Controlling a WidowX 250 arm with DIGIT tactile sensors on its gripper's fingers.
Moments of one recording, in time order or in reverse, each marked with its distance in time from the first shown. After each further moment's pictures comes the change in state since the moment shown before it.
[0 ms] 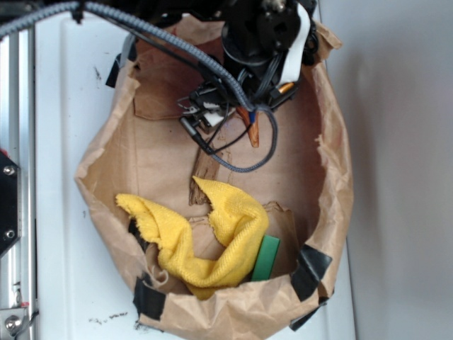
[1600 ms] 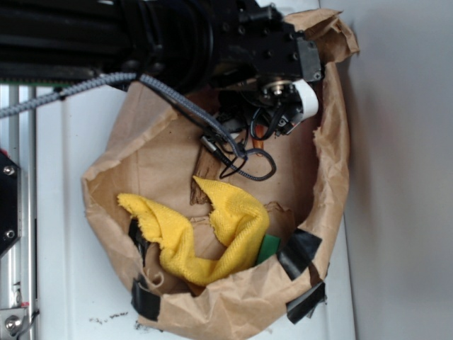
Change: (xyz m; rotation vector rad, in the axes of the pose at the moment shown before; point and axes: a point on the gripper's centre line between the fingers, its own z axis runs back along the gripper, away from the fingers) arm 0.020 0.013 -0.042 0.156 0.080 0.061
